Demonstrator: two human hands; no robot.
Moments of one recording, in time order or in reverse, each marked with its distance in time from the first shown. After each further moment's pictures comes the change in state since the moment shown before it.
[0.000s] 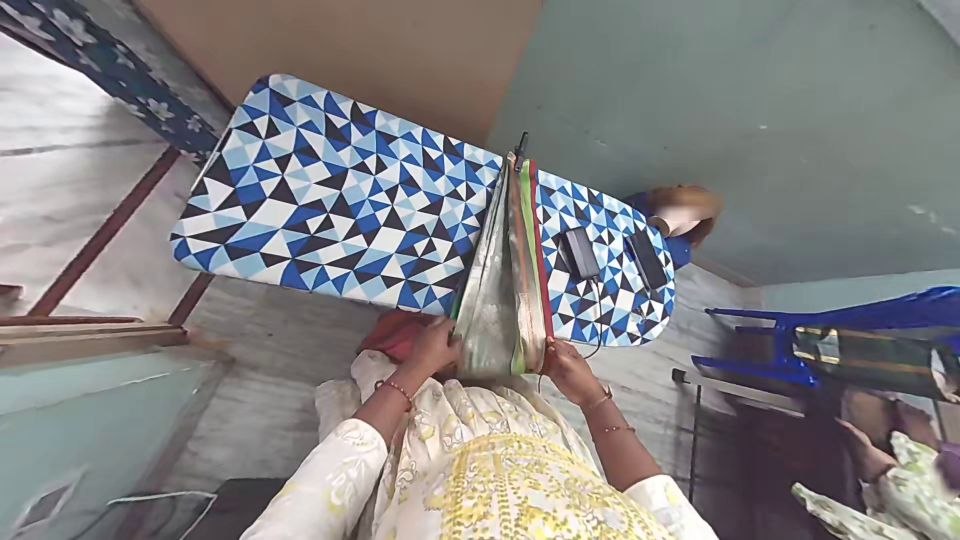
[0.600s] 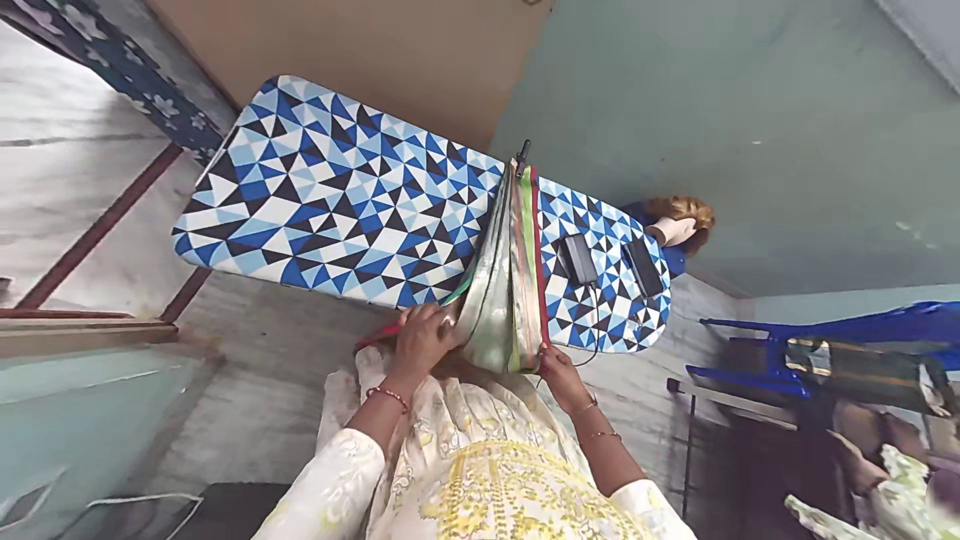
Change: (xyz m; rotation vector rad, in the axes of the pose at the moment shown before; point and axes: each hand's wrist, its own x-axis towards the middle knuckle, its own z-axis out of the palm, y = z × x) left_hand -0.007 -0.011 0.002 0.167 0.512 0.231; right_hand 0.012 0.031 -0.010 -0.140 0.264 0.009
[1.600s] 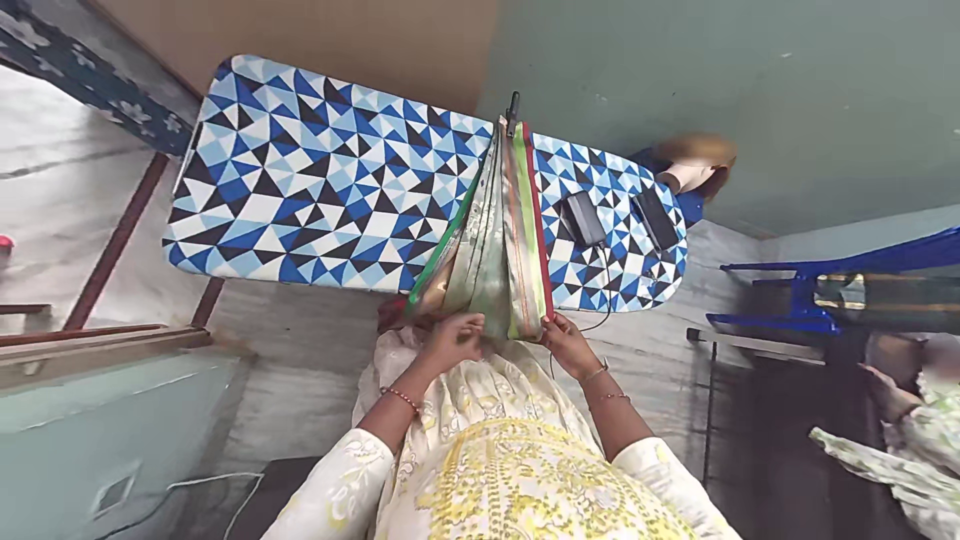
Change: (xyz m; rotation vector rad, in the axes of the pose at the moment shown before) left_hand -0.018 0.014 0.005 -0.577 -0.552 -0.172; right_hand -0.001 0.010 0.005 0.118 -0.096 -0.014
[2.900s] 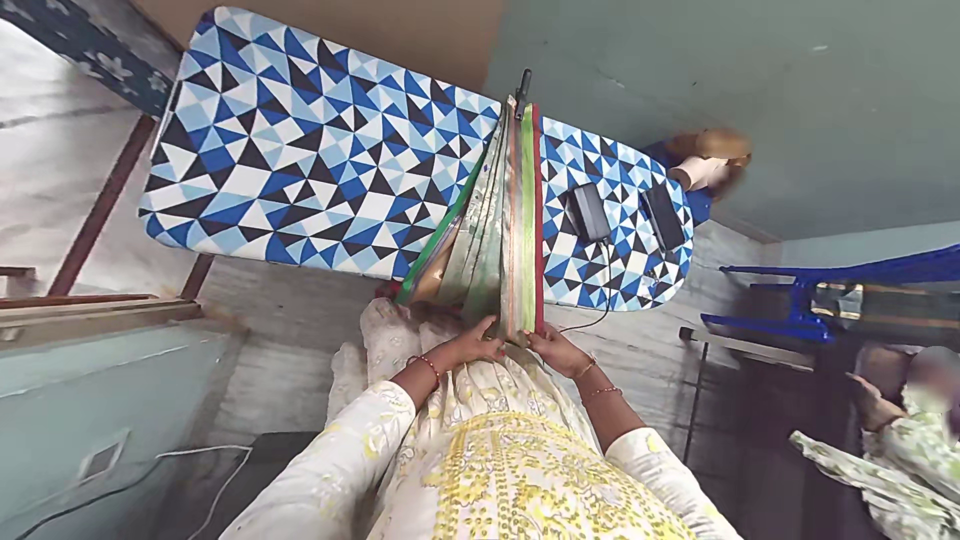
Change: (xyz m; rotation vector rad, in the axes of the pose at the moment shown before) left_hand 0.029 -0.013 0.051 -0.306 -0.353 -0.317; right_hand 0.000 0.006 -0.007 -0.190 -0.308 0.165
